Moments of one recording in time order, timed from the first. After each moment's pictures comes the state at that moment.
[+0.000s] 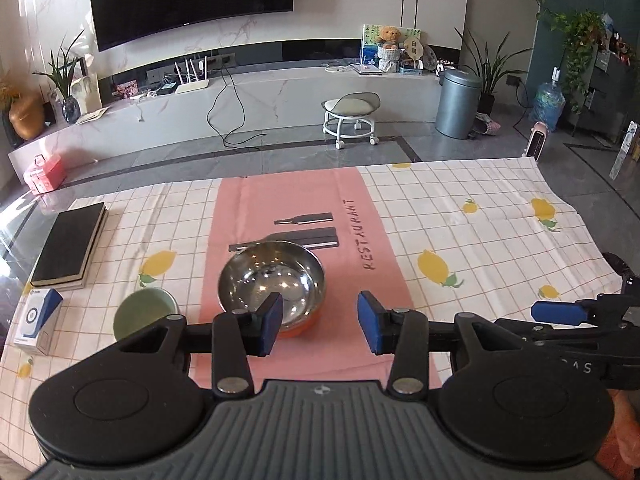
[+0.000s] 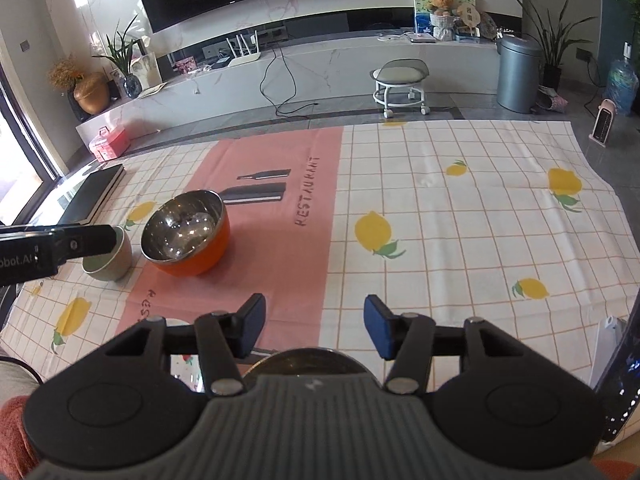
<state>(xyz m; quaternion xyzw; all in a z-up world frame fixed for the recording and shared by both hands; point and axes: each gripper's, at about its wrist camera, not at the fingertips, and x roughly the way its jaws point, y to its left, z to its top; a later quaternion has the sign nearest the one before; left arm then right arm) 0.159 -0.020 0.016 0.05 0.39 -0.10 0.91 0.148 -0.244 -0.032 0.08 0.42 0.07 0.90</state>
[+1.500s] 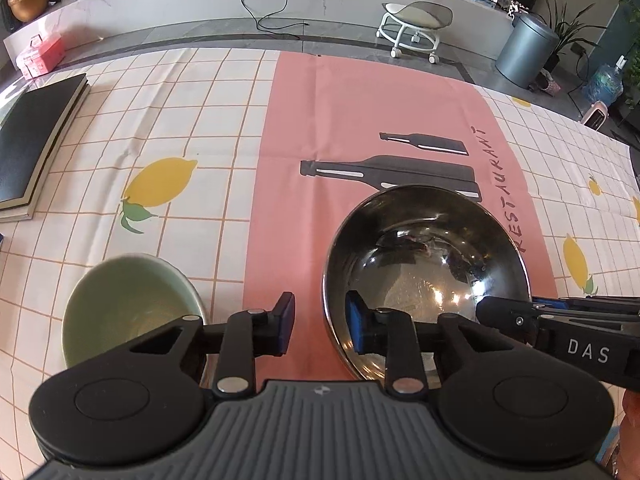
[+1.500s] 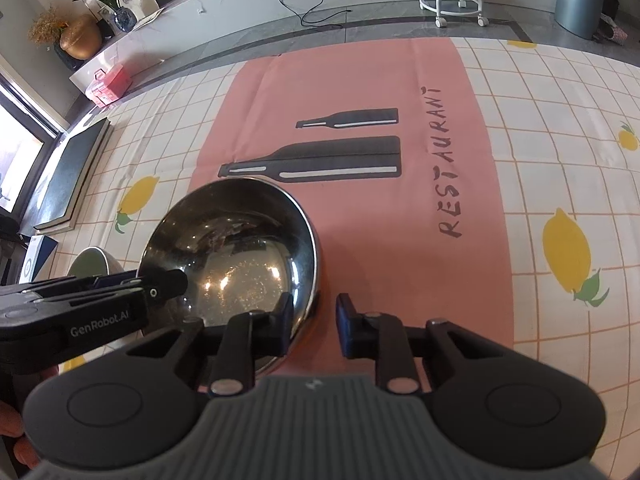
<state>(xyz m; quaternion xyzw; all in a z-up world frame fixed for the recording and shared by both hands) 0.313 0.073 -0.126 -0.02 0.53 -0.07 0.84 0.339 -0.113 -0.132 0.11 0.55 0.09 0.82</state>
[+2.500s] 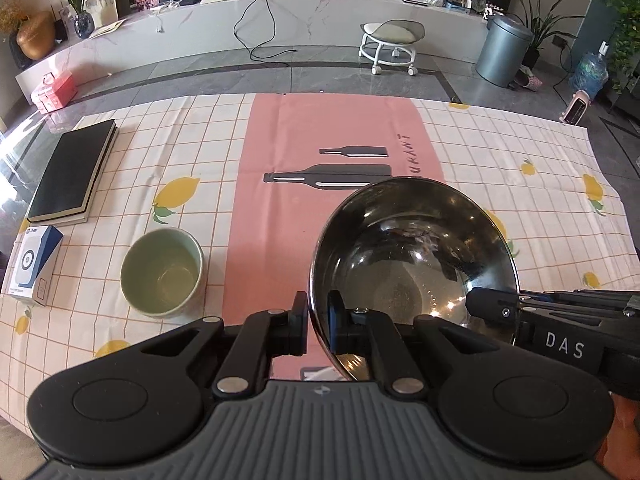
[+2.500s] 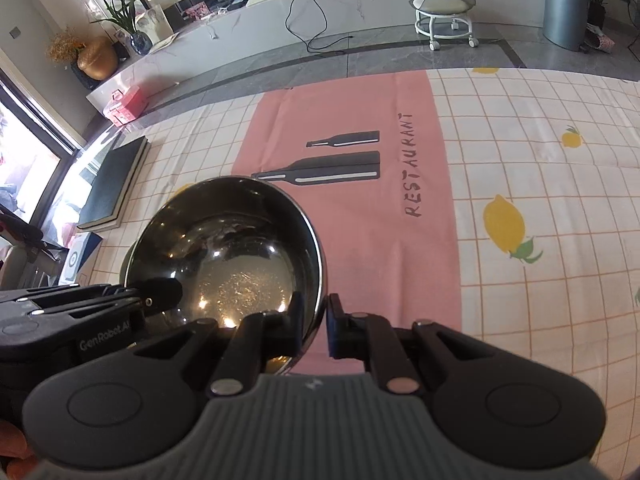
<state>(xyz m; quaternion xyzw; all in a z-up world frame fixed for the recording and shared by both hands) 0.210 0.016 -0.012 0.02 0.51 -0.07 0.86 0.241 -0.154 -0.042 0.13 0.51 0.10 0.84</state>
